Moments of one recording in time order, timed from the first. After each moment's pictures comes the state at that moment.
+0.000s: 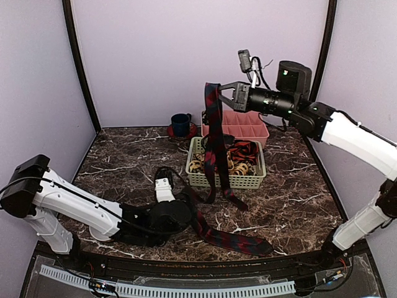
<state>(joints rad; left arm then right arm) -1.39 1.64 0.82 0.34 -0.95 -0.89 0.72 1.41 1.41 -0.02 -0.42 0.40</state>
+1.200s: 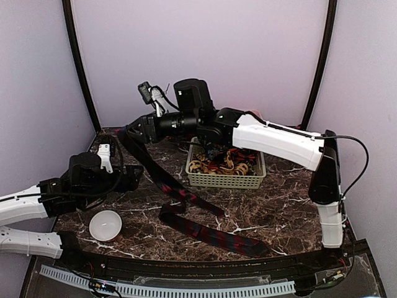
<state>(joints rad) -0.91 0.78 0.57 -0.19 -0.49 -0.52 1.05 2.10 2.09 -0.13 -0.39 0.33</state>
